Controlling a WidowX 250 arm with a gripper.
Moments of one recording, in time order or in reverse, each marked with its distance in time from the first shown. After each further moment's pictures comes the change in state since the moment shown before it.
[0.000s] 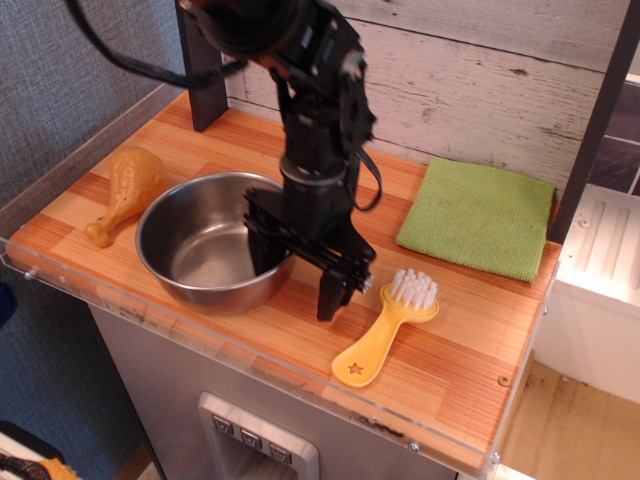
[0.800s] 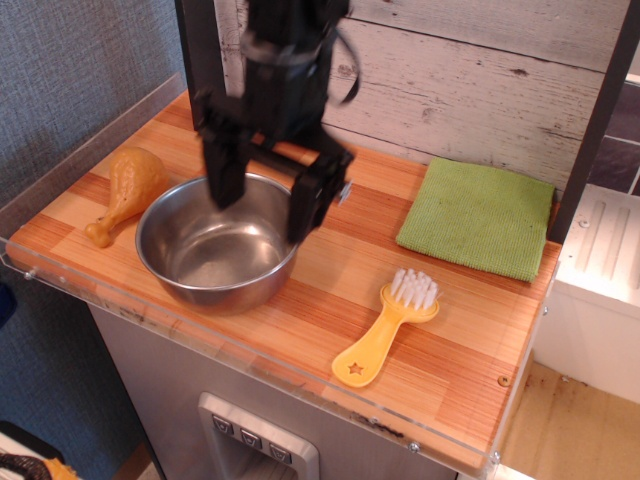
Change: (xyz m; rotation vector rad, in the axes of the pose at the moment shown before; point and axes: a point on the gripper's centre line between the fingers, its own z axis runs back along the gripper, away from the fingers) arm -0.024 0.020 0.074 0.026 0.016 0.103
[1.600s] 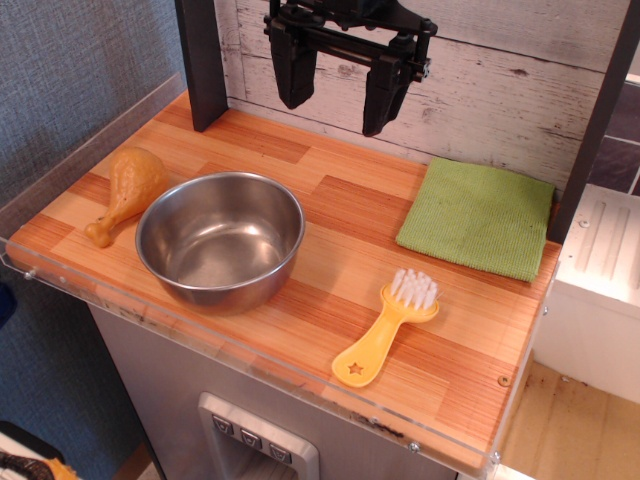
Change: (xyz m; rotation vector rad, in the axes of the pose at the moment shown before) arm 0.057 -0.016 0.058 -0.049 -0.061 0.002
